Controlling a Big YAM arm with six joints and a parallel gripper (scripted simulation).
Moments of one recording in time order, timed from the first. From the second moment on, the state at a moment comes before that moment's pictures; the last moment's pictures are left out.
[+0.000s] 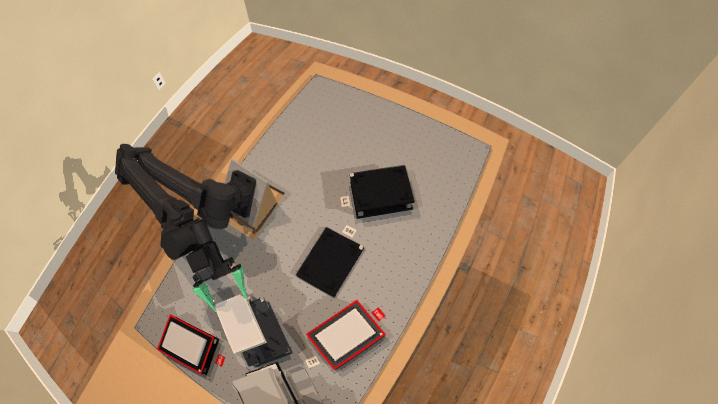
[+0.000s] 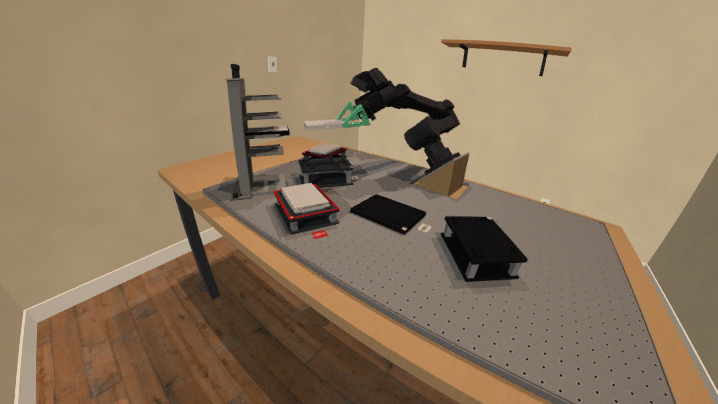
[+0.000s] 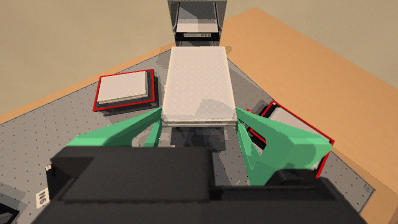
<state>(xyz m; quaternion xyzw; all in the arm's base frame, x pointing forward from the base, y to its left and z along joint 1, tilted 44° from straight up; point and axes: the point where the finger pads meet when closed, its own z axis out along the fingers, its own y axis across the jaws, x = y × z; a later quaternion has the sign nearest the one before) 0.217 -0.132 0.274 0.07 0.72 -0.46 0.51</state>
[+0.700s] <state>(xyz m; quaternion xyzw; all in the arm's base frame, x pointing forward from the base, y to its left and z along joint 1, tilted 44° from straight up) 0.218 -0.121 0.291 0.08 0.72 -0.46 0.51</state>
